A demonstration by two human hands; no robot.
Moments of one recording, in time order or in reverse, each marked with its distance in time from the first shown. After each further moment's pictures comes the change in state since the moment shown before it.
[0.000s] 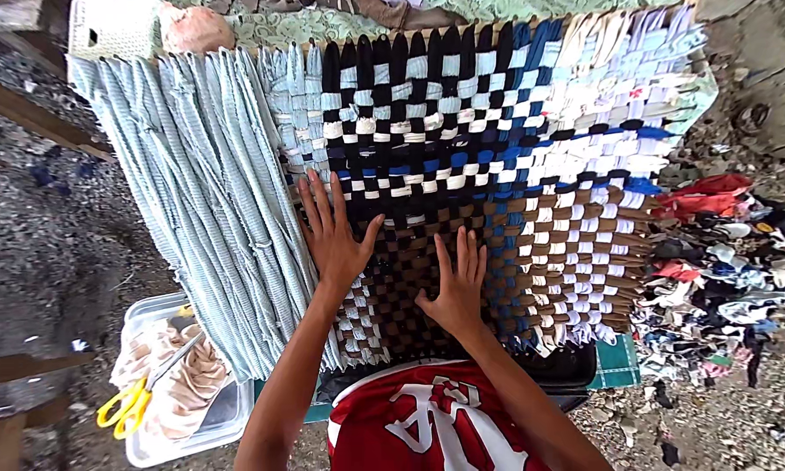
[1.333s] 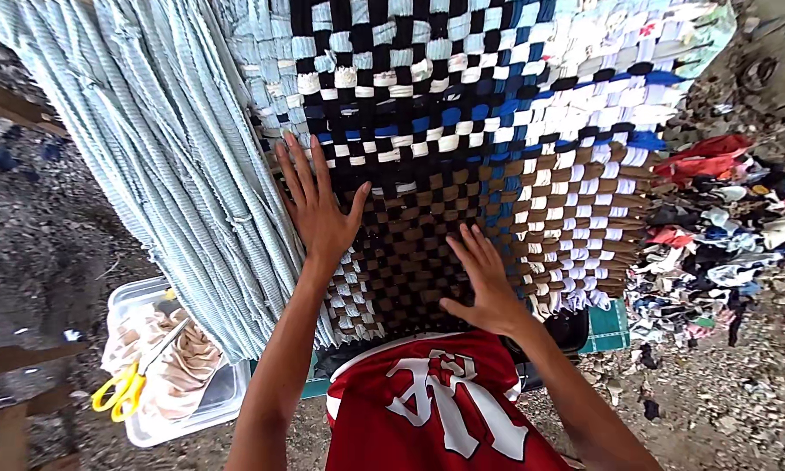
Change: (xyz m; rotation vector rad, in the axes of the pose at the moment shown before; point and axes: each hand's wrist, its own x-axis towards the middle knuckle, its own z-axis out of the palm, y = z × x) left_hand 0.017 0.009 -0.013 -0.036 -0.015 -0.051; right_hand -0.043 0.054 -0.059 0.236 -0.299 -0.148
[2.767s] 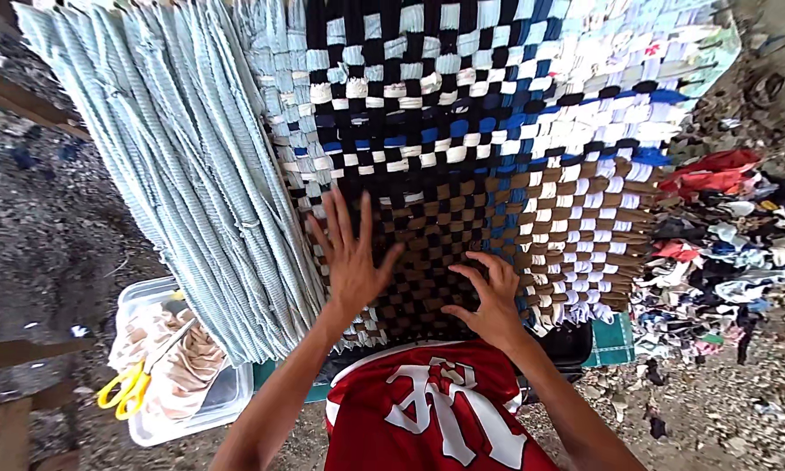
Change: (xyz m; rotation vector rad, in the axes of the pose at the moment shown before) left_hand -0.068 0.029 -0.024 -0.034 -0.202 0.136; right_hand -0.010 0.003 0.016 -0.052 0.153 0.098
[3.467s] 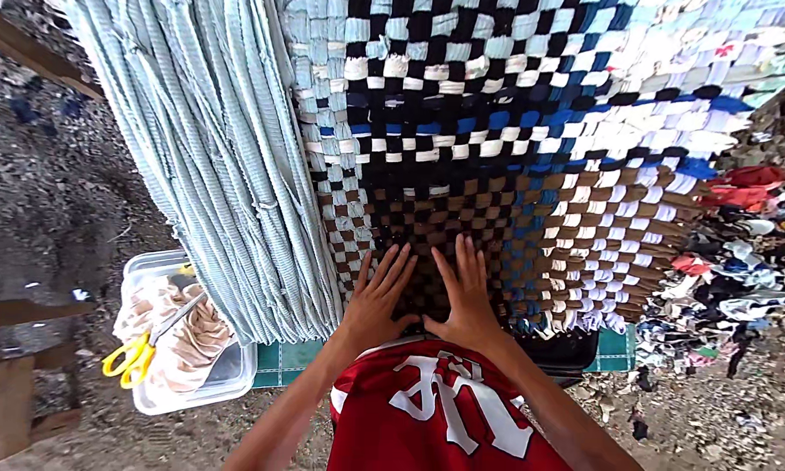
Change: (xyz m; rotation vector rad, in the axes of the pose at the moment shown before) left_hand -0.083 0.004 -0.004 -0.173 -0.473 0.241; right_hand 0.014 -0.052 0.028 0.013 -0.122 -0.142
